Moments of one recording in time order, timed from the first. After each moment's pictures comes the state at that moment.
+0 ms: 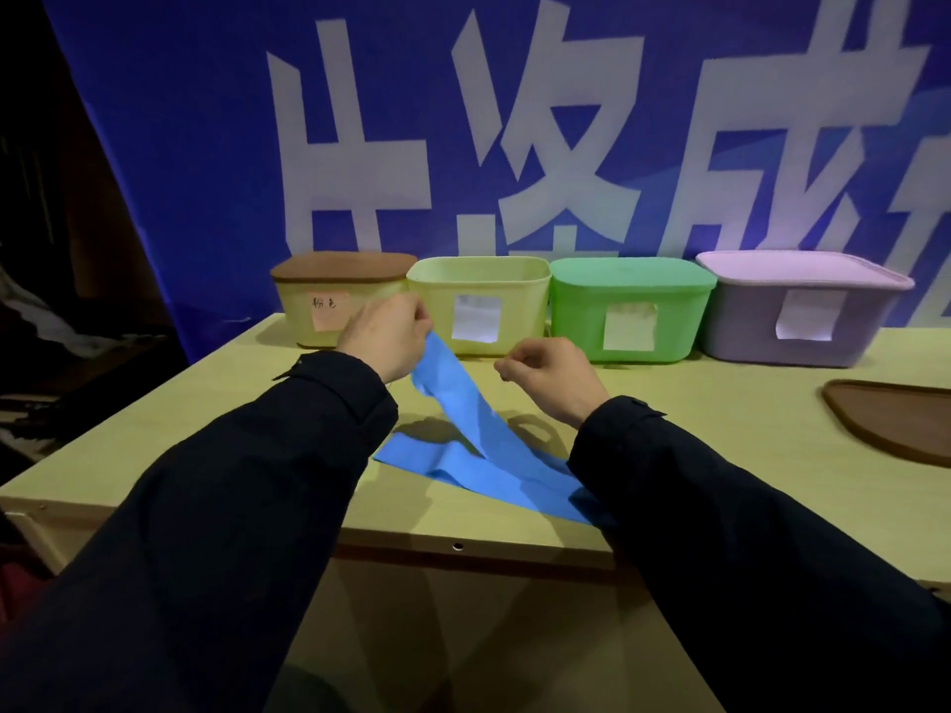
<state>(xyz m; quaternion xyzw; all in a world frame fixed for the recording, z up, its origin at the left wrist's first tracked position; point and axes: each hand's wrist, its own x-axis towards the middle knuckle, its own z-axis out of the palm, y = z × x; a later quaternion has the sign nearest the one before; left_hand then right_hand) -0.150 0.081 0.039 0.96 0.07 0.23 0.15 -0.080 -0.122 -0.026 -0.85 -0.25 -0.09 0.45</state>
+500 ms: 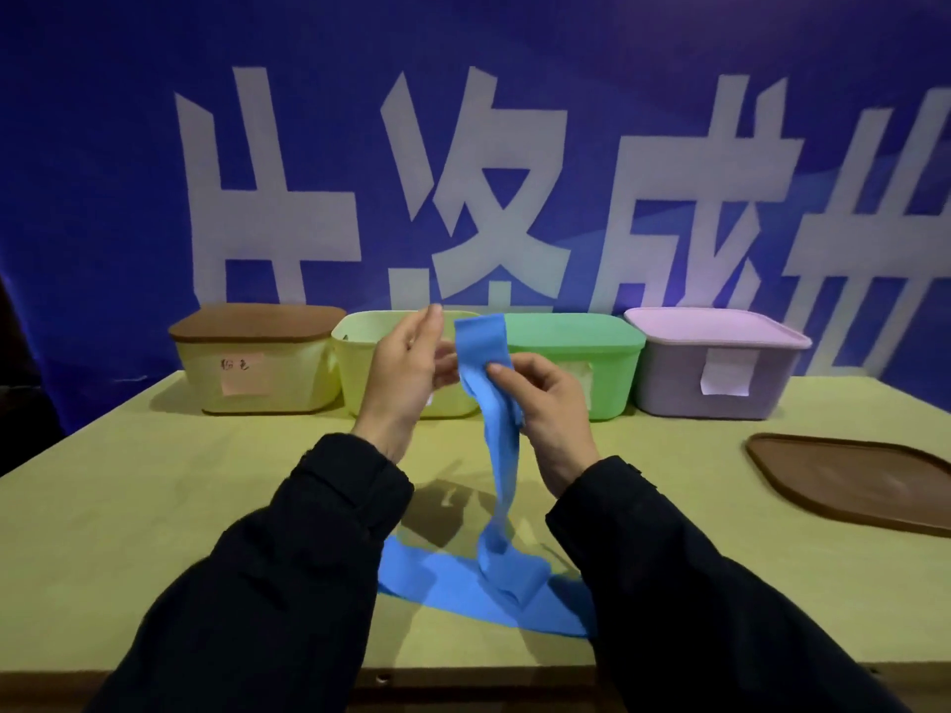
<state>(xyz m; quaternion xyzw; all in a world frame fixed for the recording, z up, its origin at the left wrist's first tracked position) -0.102 -0.004 0.043 0.66 -0.08 0.22 0.72 -0.081 -0.151 0.009 -0.60 -0.20 -0.08 0.77</state>
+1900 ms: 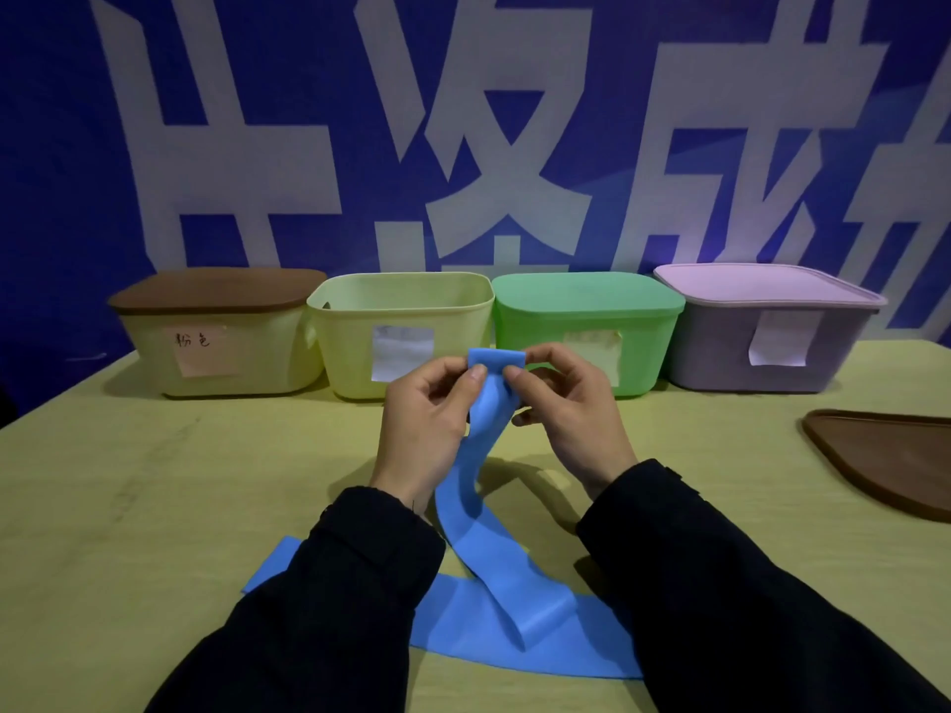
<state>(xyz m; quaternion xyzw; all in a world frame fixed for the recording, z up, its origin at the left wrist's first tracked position) -0.065 -0.011 -0.035 0.69 -0.06 0.25 0.67 -0.036 -0.155 -0.030 -0.67 -0.23 -0.12 0.70</state>
